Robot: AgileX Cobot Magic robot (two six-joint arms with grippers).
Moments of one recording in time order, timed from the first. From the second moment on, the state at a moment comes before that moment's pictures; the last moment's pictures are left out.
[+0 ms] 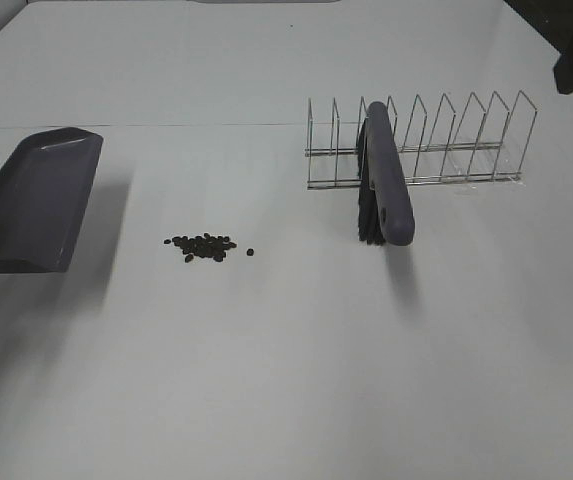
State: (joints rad) left arm 0.04 1.71 -0.93 -0.21 0.88 0.23; right arm 0.22 1.31 -1.30 -0.03 1.22 0.27
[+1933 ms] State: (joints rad) left arm 0.04 1.71 -0.93 -0.19 0.85 0.23; right arm 0.22 2.38 -2.03 0.07 1.18 0.19
